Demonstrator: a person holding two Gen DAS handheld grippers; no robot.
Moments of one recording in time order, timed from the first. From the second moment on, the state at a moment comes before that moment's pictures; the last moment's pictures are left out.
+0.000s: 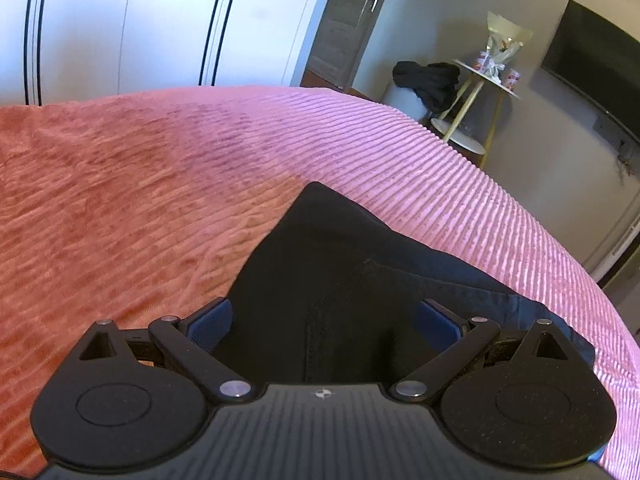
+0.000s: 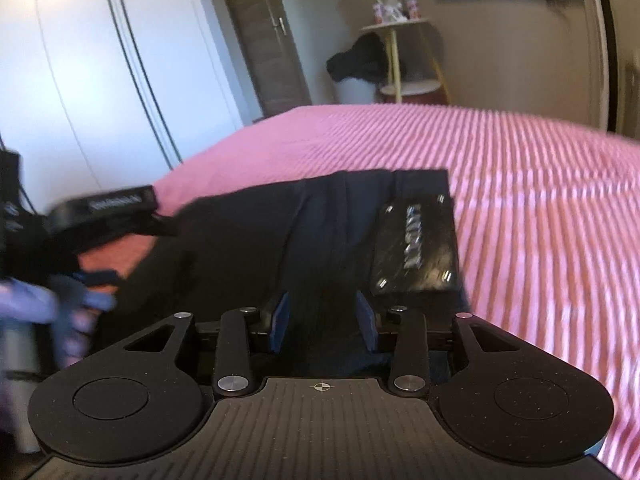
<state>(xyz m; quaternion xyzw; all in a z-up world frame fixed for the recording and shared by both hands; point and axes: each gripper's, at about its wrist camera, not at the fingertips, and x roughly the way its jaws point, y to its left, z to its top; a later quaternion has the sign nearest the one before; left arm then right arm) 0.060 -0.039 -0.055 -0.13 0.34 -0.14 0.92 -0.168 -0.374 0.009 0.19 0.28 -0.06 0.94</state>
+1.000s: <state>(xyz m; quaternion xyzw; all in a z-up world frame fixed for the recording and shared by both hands) 0.058 -0.116 -0.044 0.05 0.34 -0.22 0.92 -0.154 -0.475 0.006 0.32 0.27 -0.13 0.90</state>
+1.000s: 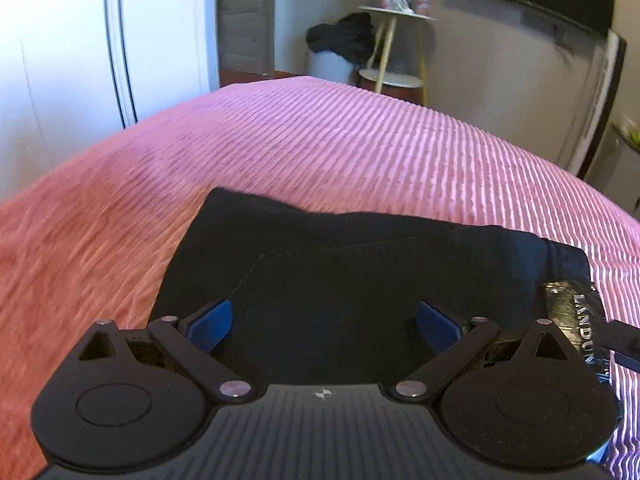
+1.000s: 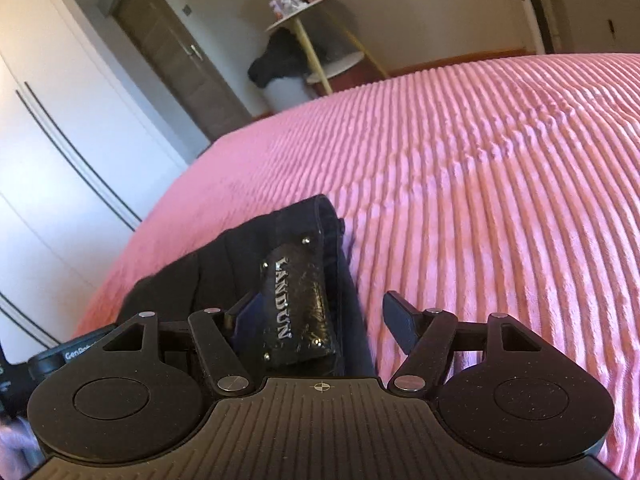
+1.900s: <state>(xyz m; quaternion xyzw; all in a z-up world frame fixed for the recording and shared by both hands) 0.085 -0.160 -0.066 0.06 0.36 -0.26 0.89 -0.121 -0.485 -0.030 0.39 0.32 -0.03 0.86</state>
